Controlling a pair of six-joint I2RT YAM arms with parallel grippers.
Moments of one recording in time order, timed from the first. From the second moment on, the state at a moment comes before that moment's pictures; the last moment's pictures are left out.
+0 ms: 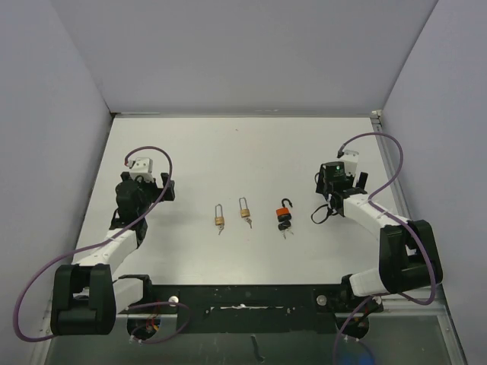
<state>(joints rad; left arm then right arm) -0.01 1.14 0.38 0.48 0.11 -0.09 0.20 1.41 0.72 -0.10 0.58 0.27</state>
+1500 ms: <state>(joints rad) -0.01 1.30 0.53 0.38 0.19 -0.14 0.54 1.27 0.69 -0.14 0.49 0.19</state>
